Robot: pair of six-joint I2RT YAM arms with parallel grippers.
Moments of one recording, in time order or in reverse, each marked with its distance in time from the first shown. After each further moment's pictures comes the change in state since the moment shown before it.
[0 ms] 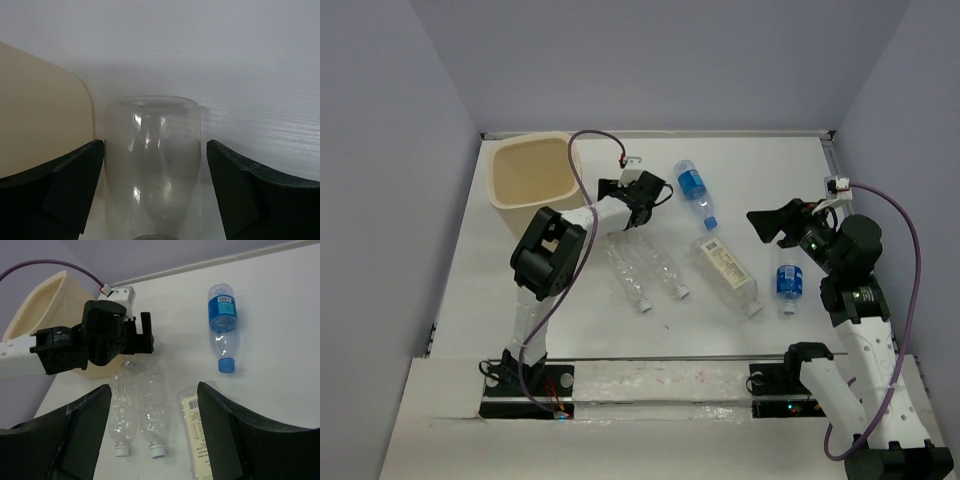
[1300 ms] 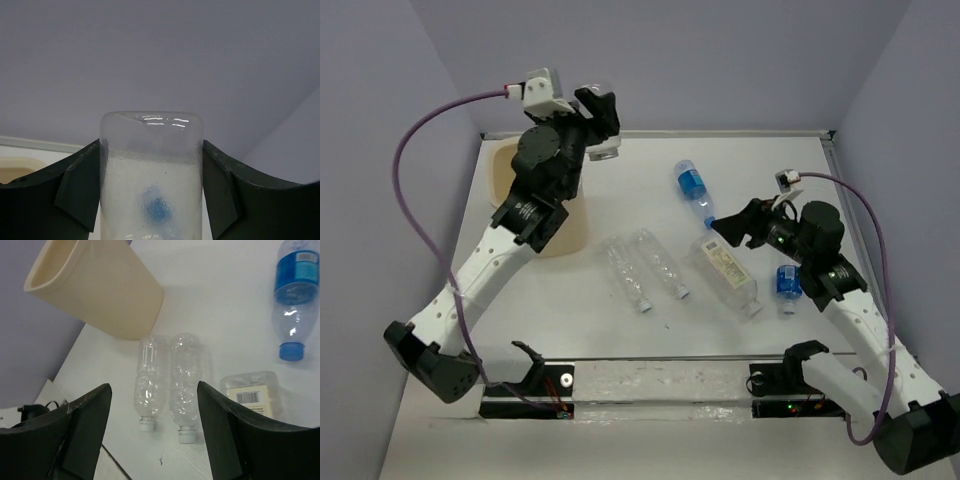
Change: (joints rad) left arm 0.021 -0.766 -0.016 0.348 0.364 0.062; right arm 0.209 0.160 0.009 0.072 -0.004 0.018
